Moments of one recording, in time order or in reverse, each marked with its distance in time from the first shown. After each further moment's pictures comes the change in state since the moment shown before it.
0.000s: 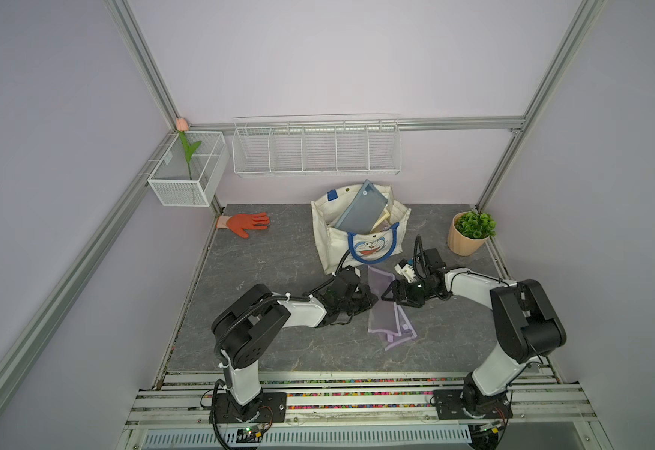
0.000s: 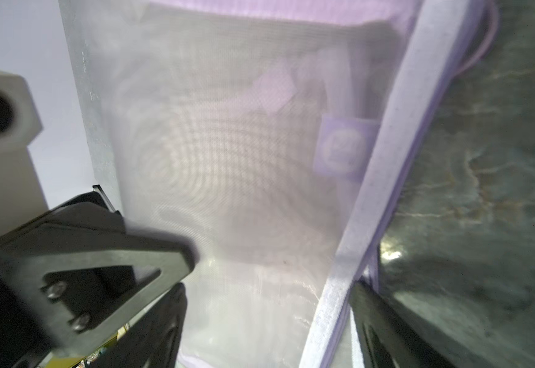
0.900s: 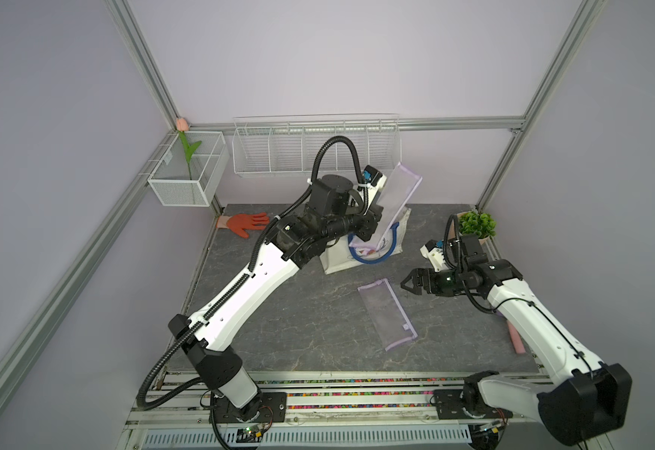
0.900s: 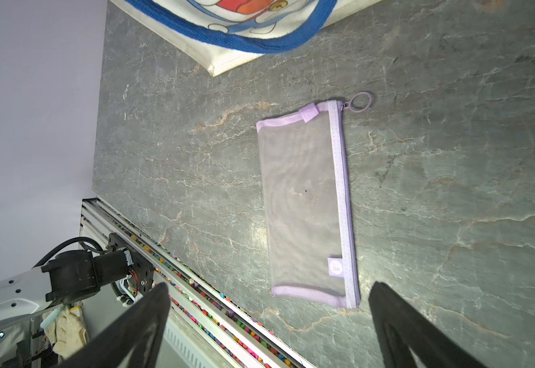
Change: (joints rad) left arm 0.064 -0.125 1.165 -1.007 -0.218 1.173; right arm -0.023 -0.478 0.174 -0.470 0.197 -0.034
